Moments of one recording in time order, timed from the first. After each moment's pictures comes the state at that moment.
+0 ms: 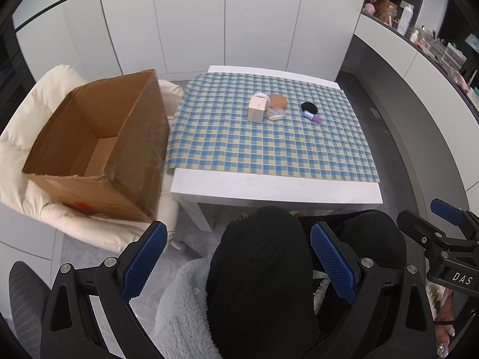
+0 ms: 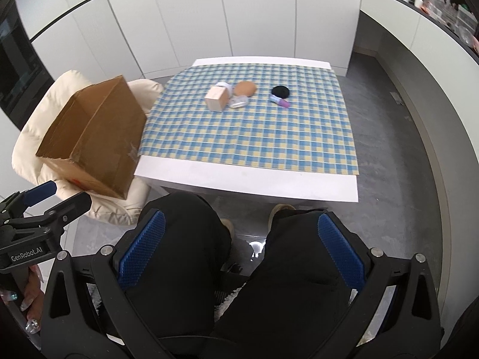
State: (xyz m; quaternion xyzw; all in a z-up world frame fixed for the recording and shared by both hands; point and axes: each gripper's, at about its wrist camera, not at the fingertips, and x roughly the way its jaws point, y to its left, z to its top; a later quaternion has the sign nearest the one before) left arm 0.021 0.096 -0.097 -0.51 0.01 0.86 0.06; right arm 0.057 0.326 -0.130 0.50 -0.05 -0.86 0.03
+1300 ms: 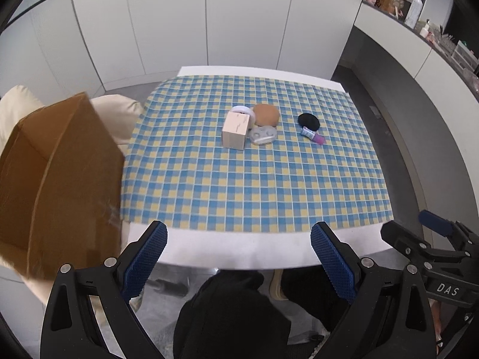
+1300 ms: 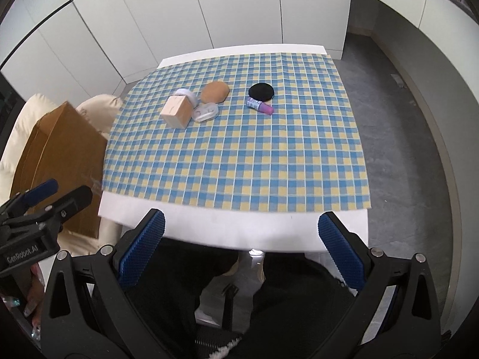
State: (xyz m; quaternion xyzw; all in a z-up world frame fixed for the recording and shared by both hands) left arm -0.133 0.155 -0.168 -0.53 0.01 0.85 0.08; right arm -0.089 0.378 -0.210 0.53 -0.08 -0.84 0.02
